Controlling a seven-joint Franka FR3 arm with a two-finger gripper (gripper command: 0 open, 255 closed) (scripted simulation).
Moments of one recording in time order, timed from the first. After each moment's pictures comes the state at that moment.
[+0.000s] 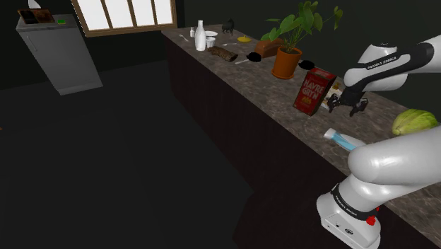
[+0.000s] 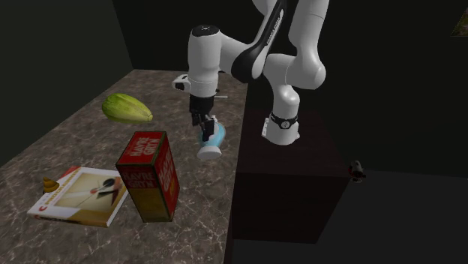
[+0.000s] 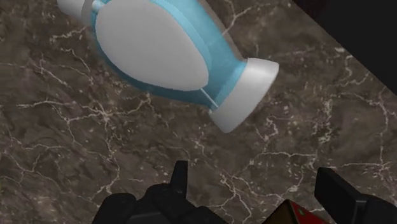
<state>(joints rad) -0.61 -0.36 -0.33 -2.70 -0.32 2.43 0.30</state>
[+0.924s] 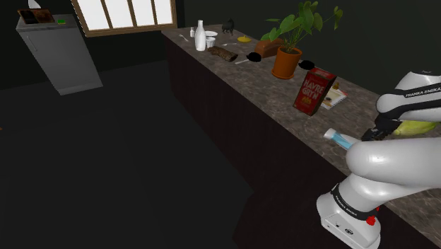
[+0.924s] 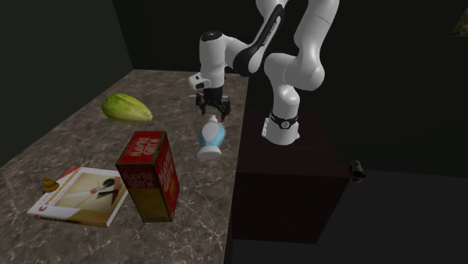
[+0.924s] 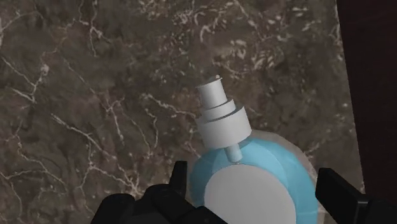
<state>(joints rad) -0.77 -0.59 -0.64 -2.92 -0.64 2.35 -0.53</state>
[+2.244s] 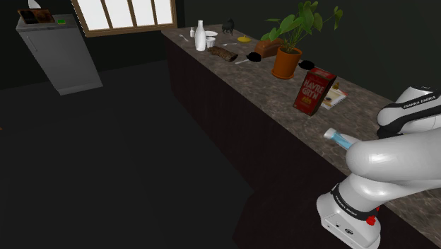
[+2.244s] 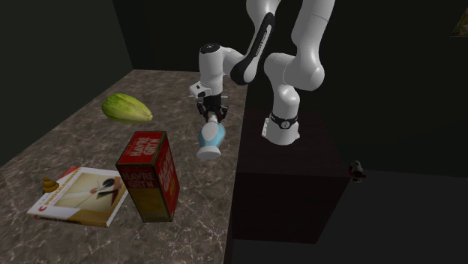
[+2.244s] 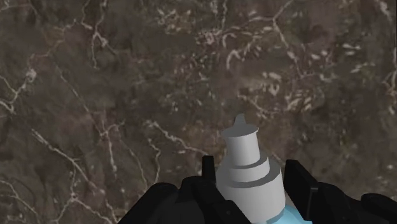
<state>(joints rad) -0.78 -0.41 -0.79 -2.92 -0.75 2.53 -0.69</state>
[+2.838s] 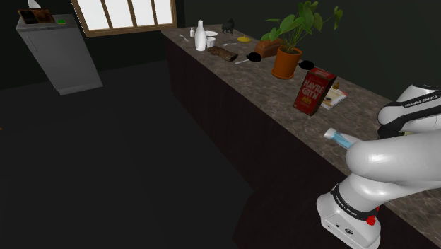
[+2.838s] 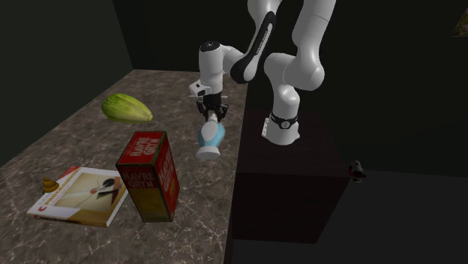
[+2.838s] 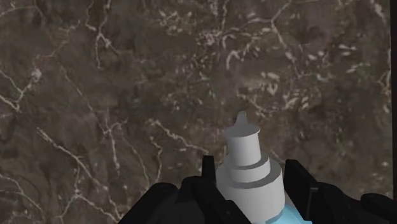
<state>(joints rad) -0.78 -0.44 -0.78 -2.92 -0.75 2.50 -0.69</state>
